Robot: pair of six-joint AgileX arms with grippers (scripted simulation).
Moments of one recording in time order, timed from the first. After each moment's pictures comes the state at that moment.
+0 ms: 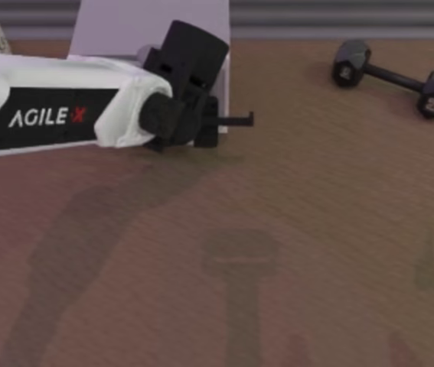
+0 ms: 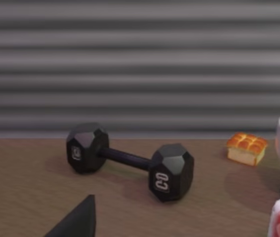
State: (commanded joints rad) left arm -0.58 2.00 1.32 -0.23 -0.30 -0.41; right arm 0.00 0.00 0.00 0.00 0.00 0.00
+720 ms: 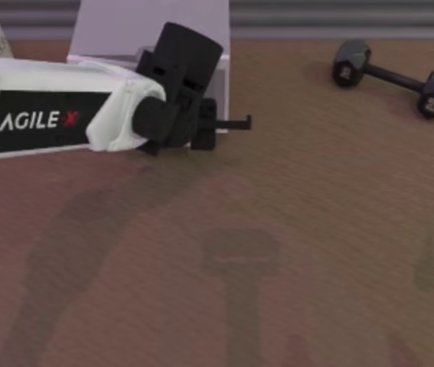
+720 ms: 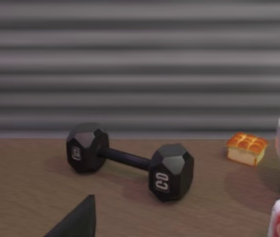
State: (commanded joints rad) left arm -0.57 1.97 1.28 -0.21 -0.28 -0.37; right arm 0.00 0.00 0.00 0.00 0.00 0.00
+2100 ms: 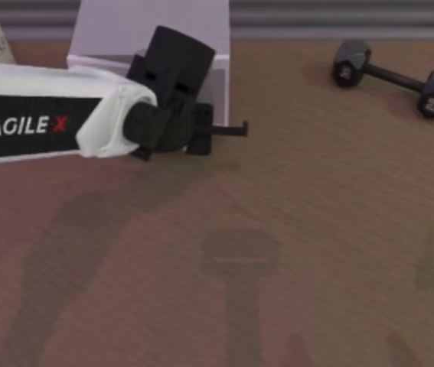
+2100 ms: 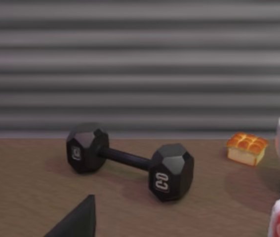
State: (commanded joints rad) left arm -0.56 1.94 1.24 -0.18 -0.24 -0.33; right arm 0.00 0.00 0.00 0.00 0.00 0.00
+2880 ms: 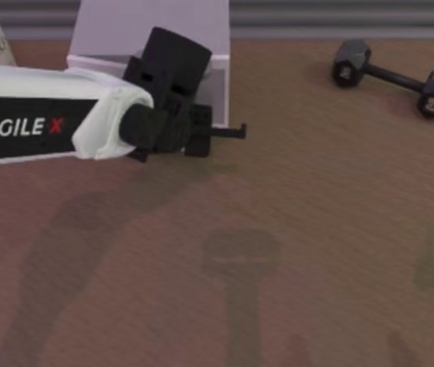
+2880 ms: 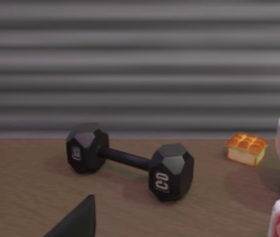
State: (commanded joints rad) left arm -0.56 1.93 1.22 -0.17 -0.23 -0.32; right arm 0.00 0.00 0.00 0.00 0.00 0.00
